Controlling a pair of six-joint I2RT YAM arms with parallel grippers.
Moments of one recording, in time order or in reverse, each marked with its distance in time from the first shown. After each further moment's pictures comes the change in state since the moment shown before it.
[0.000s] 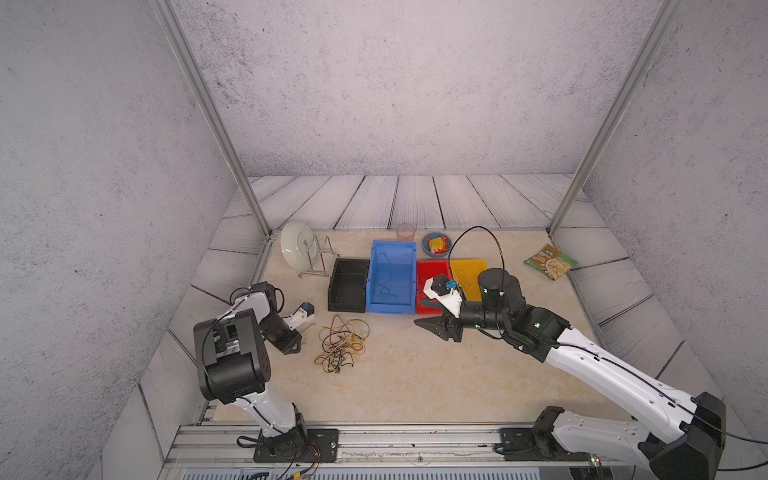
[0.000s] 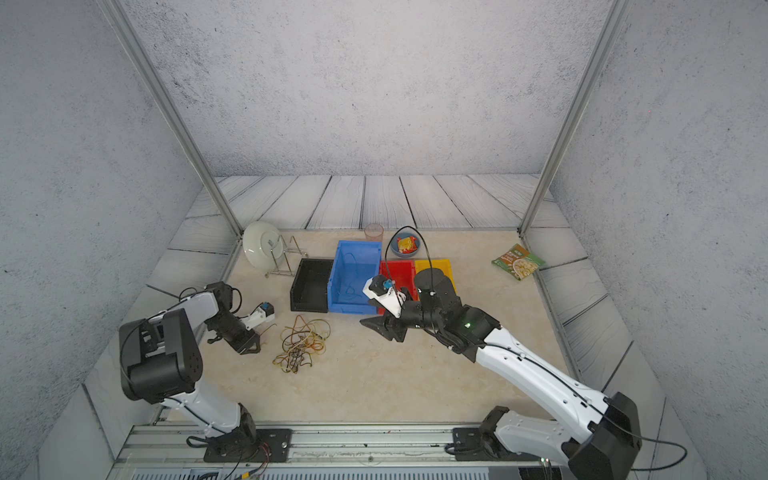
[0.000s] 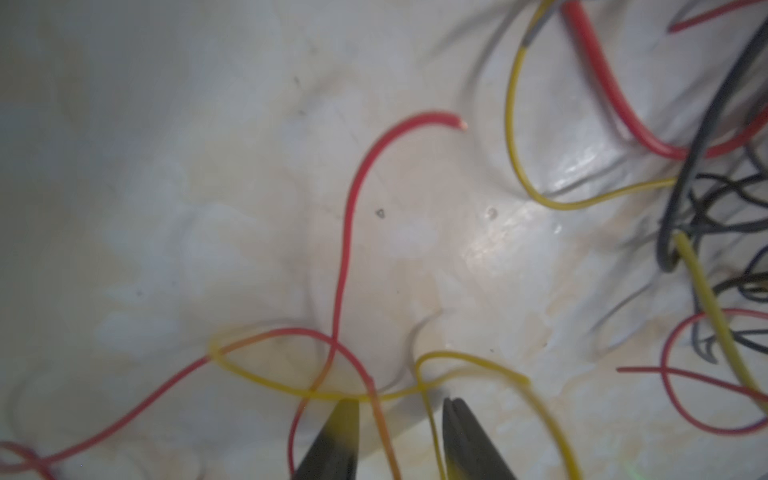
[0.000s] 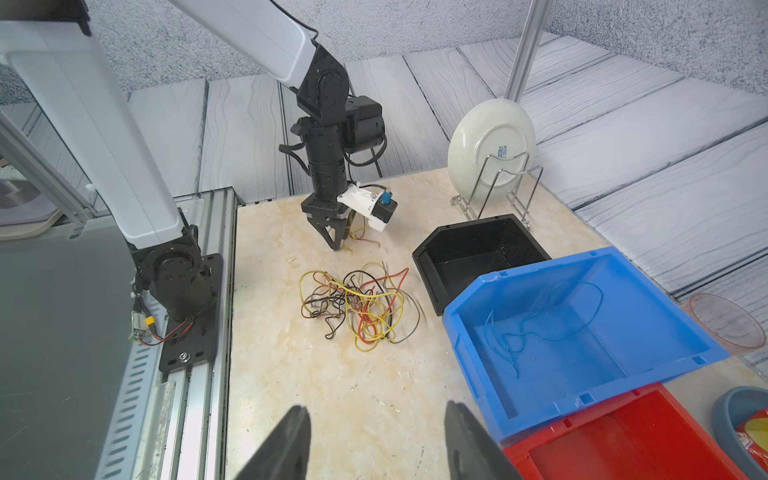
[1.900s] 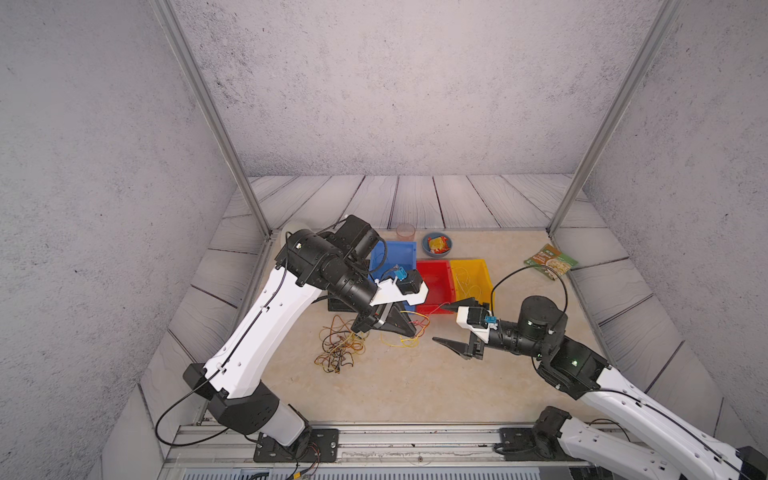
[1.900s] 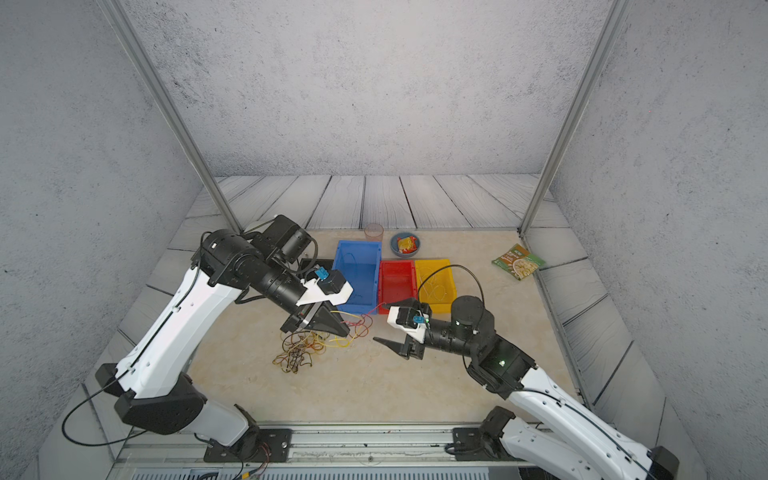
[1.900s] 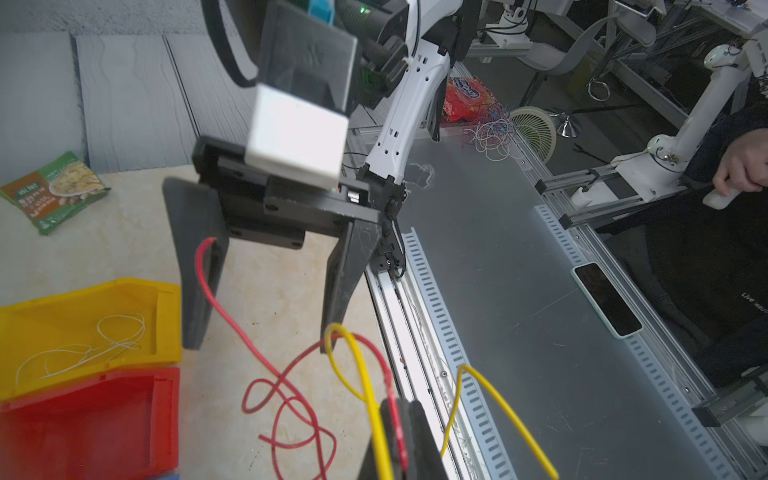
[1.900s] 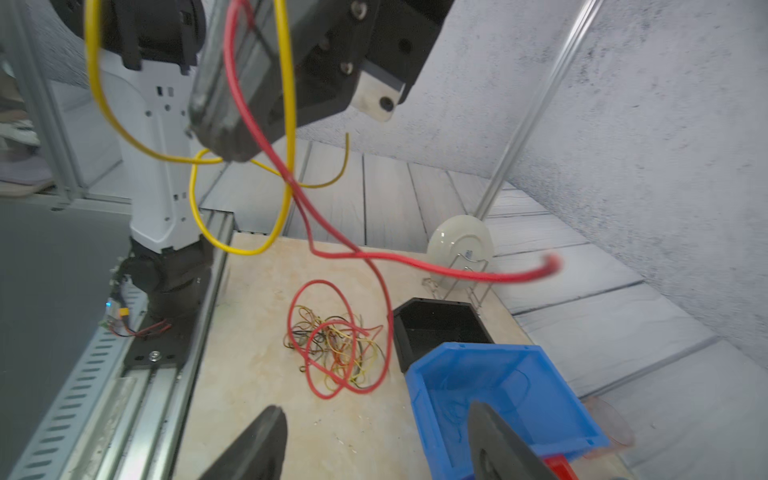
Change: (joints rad) left arm -1.003 -0.161 1.060 -0.813 0.790 0.001; right arm 0.008 -0.283 -0.219 0.195 -0.073 -0.134
